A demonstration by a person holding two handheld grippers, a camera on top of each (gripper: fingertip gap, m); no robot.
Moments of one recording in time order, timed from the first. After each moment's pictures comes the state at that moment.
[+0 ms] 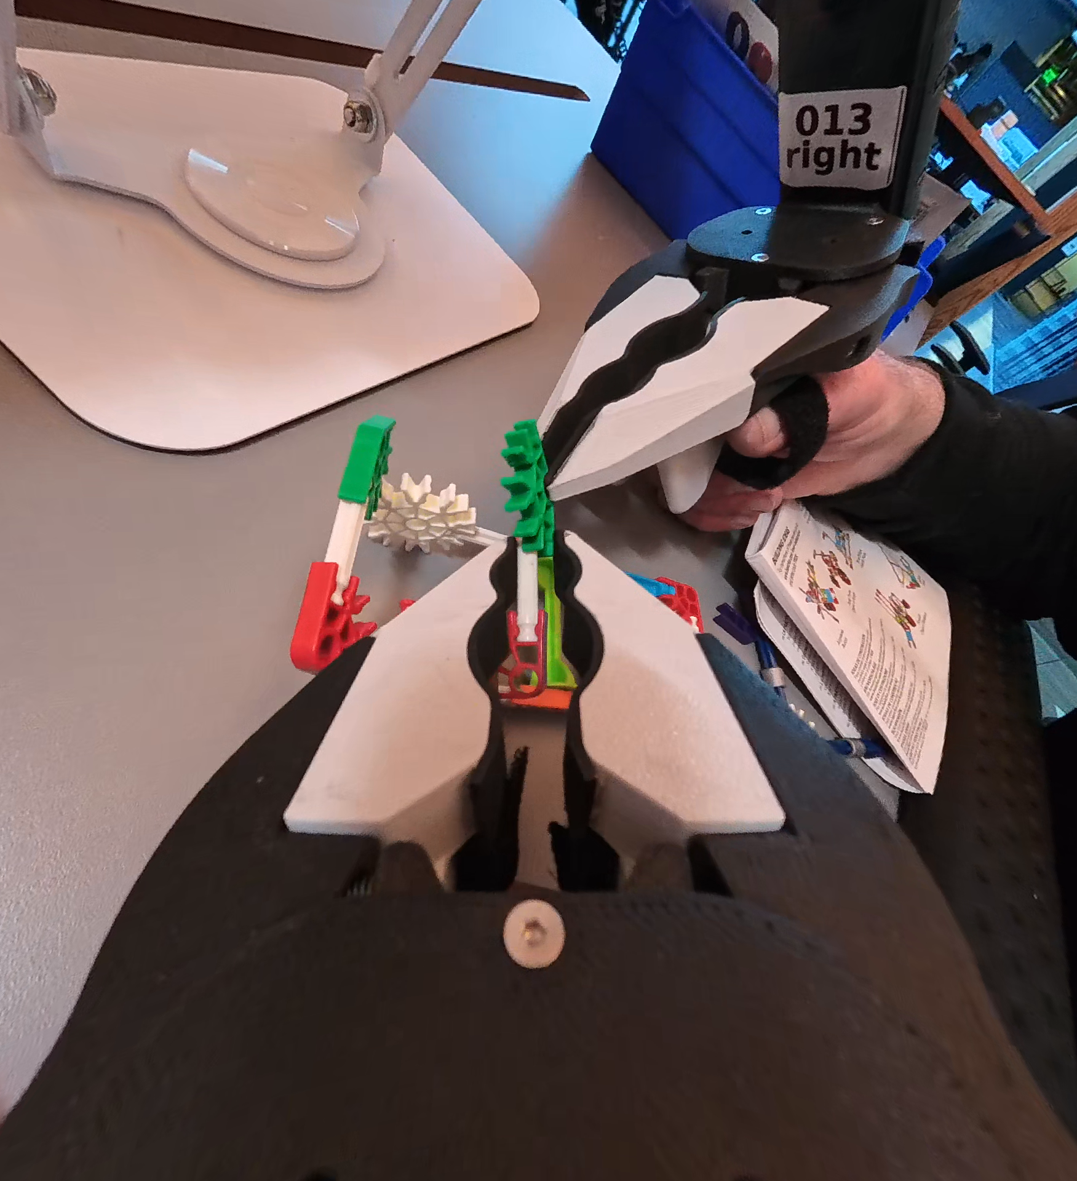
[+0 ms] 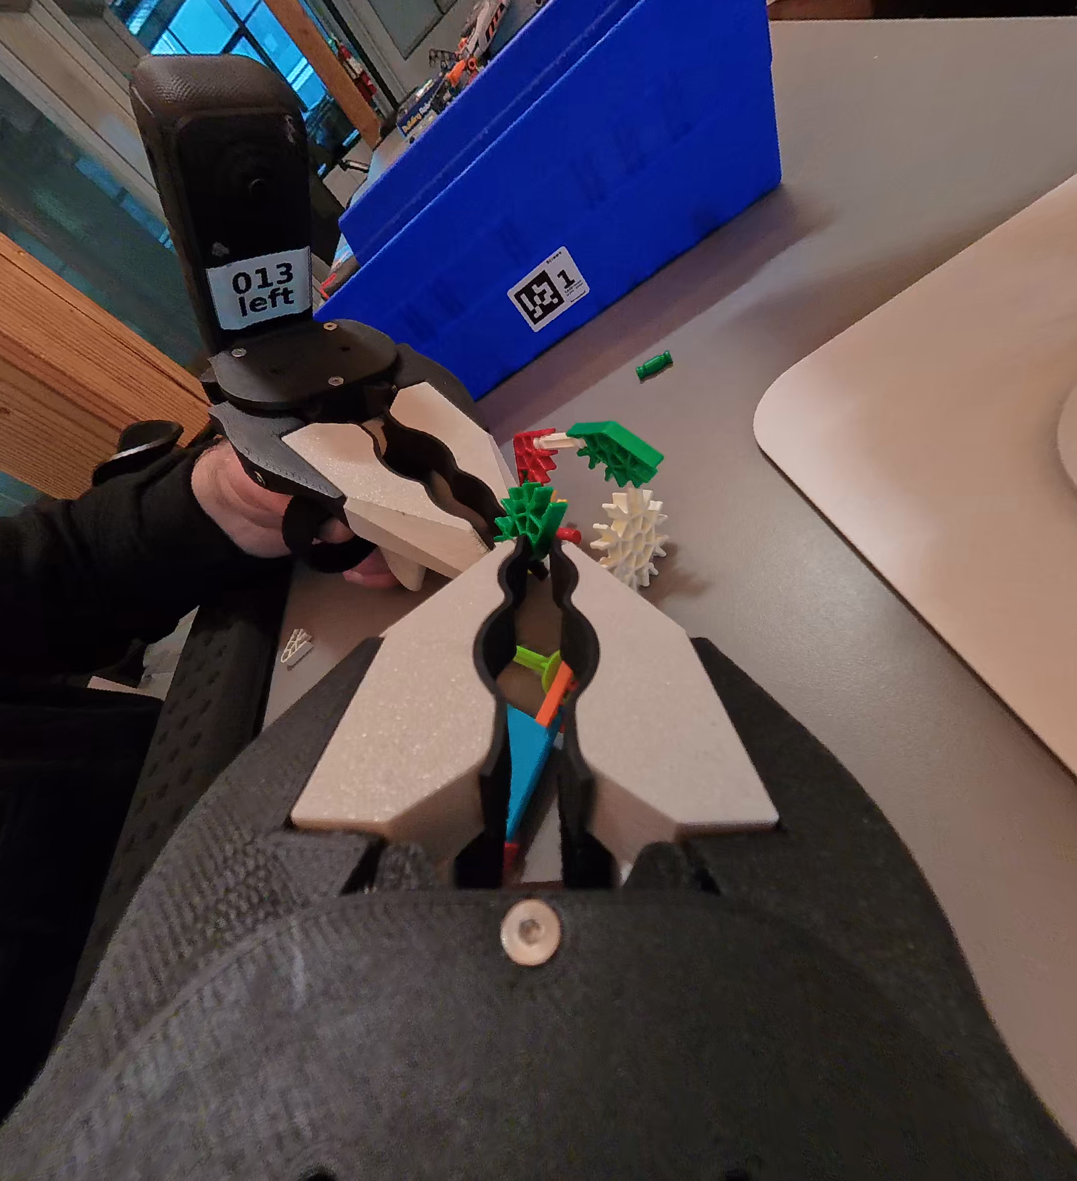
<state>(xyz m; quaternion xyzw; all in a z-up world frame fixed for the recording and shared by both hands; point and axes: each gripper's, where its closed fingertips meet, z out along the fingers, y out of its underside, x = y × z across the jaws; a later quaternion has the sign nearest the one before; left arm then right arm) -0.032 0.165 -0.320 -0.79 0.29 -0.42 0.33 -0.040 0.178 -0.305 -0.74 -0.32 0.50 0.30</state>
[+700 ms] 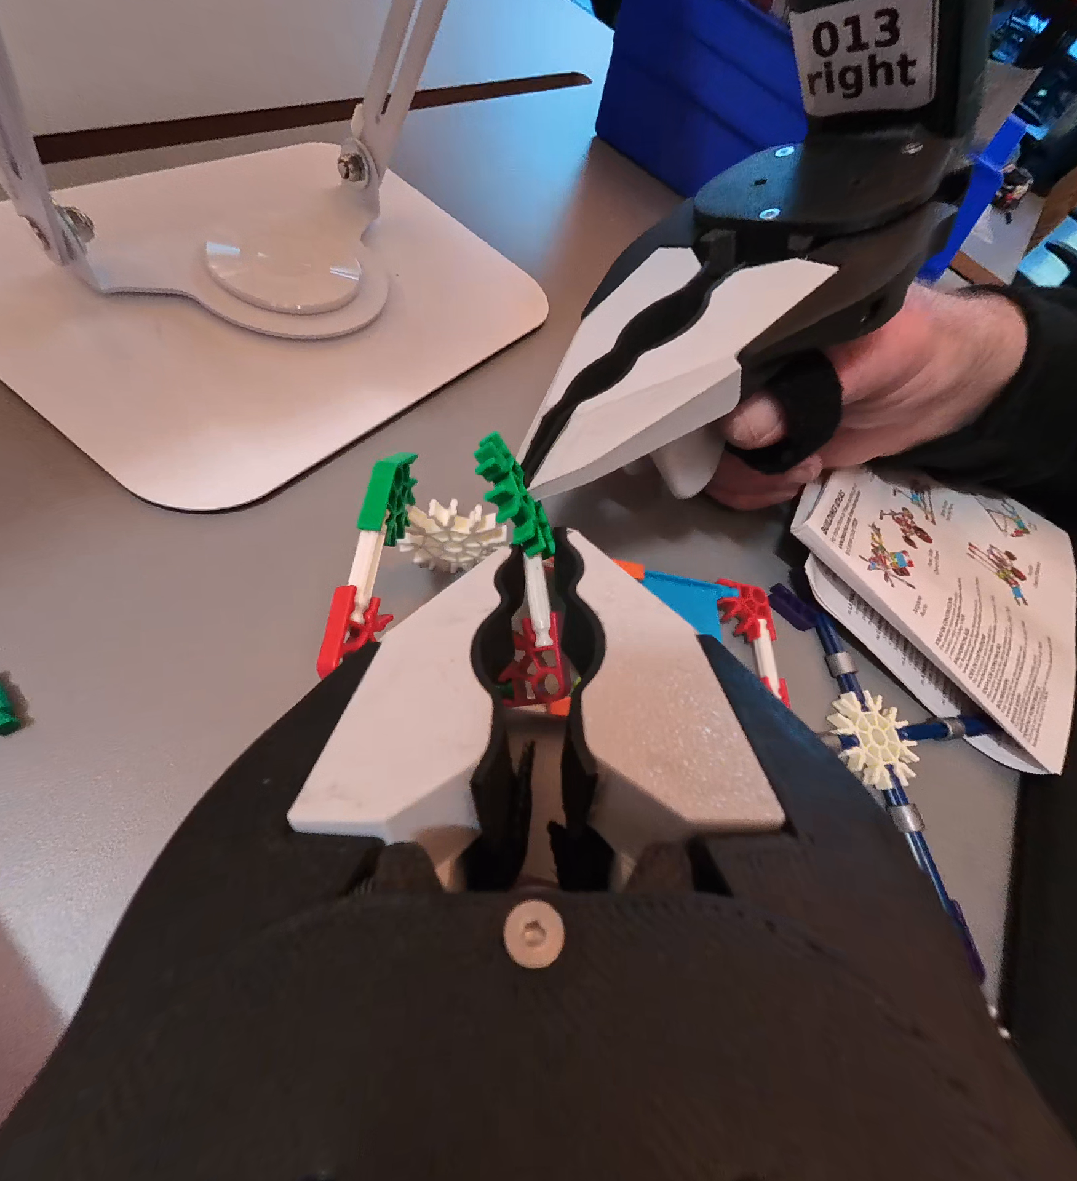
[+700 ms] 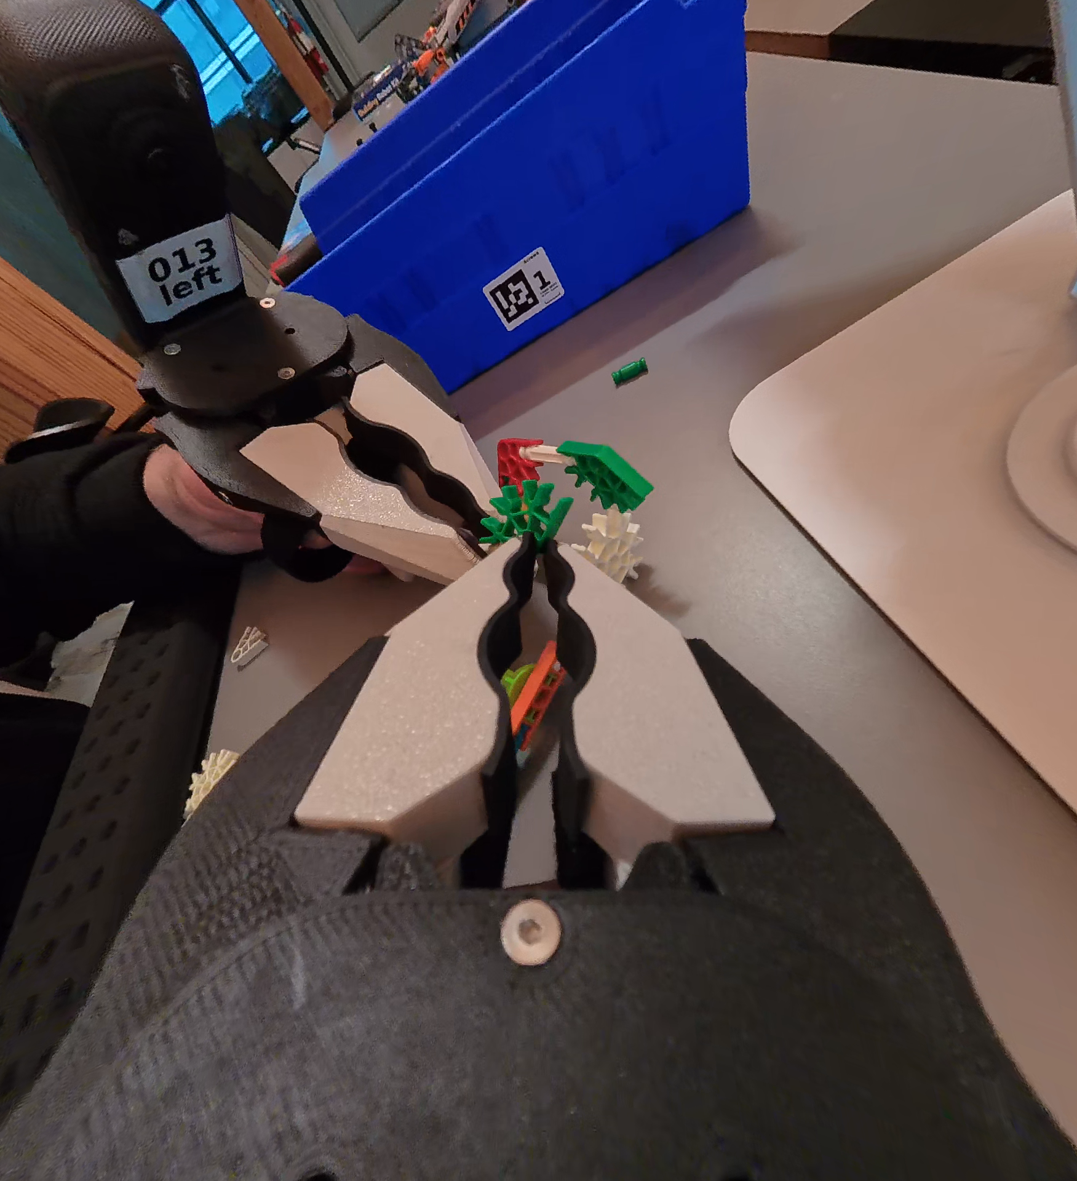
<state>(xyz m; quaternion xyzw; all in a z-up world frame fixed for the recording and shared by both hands) -0.031 0.168 -0.320 -0.78 0.36 -0.36 0.38 -0.040 0.180 -0.307 -0.75 -0.34 0.46 0.34</state>
